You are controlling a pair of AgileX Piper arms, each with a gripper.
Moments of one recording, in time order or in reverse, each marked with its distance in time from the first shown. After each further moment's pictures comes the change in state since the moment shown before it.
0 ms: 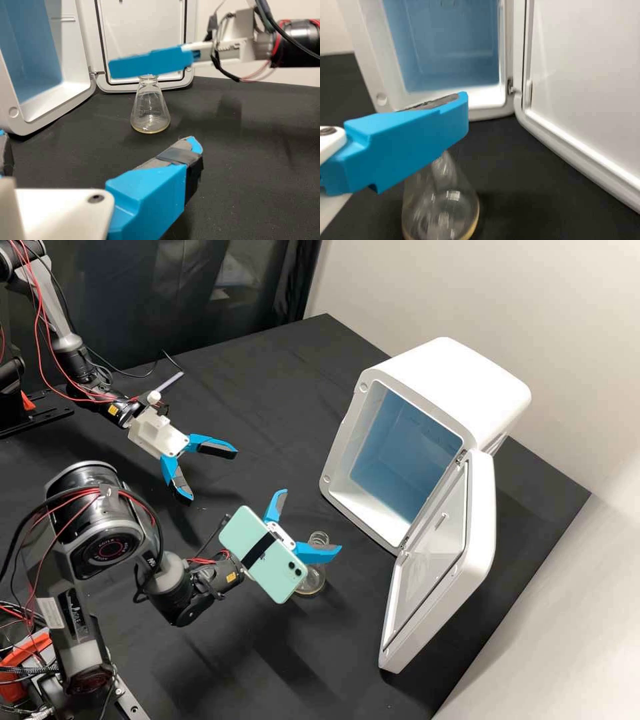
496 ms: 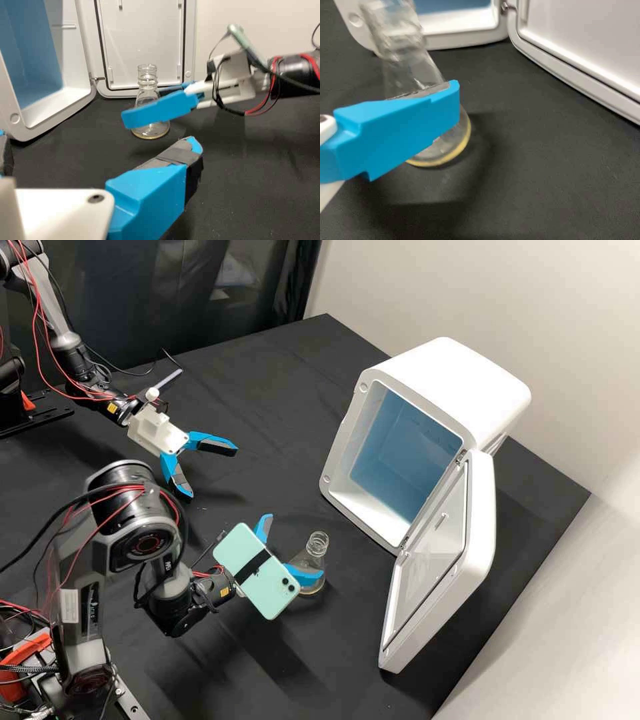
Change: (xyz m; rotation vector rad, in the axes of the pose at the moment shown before) left arm -0.002 0.005 0.002 0.003 -0.007 0.020; right arm -0.002 -0.021 0.029 0.019 -0.122 -0.104
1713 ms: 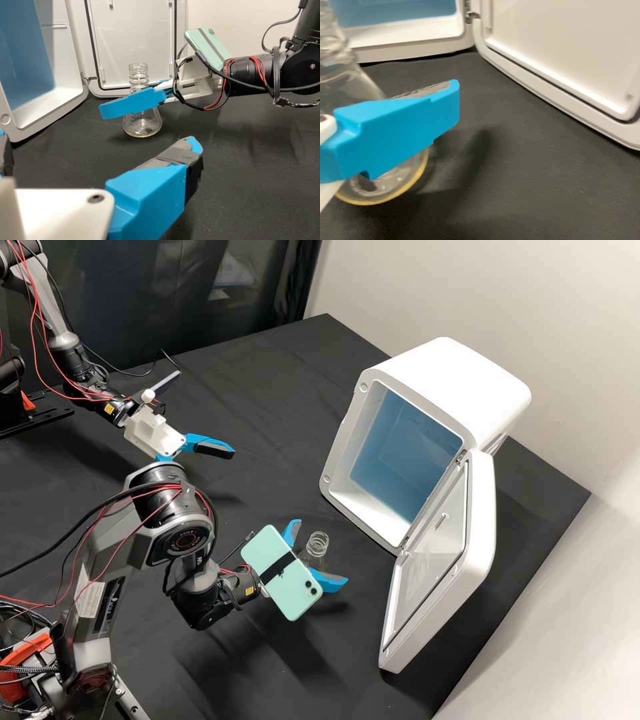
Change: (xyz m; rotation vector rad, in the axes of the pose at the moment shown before) left arm -0.002 -0.002 0.004 0.010 -0.021 -0.010; right arm 0.042 0.012 0.008 0.003 -0.035 0.078
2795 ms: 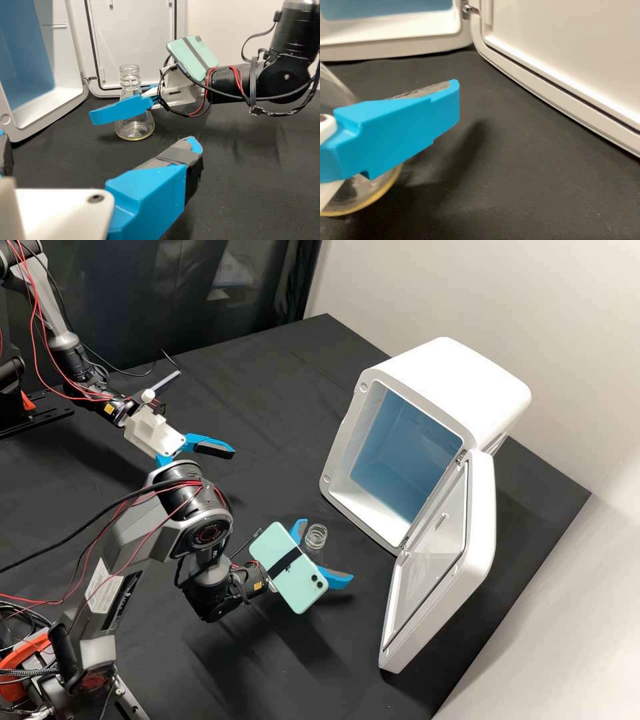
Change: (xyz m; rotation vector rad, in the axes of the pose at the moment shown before) left arm 0.000 0.000 0.000 0.000 0.000 0.001; right arm 0.027 -0.008 0.006 -0.022 -0.023 0.020
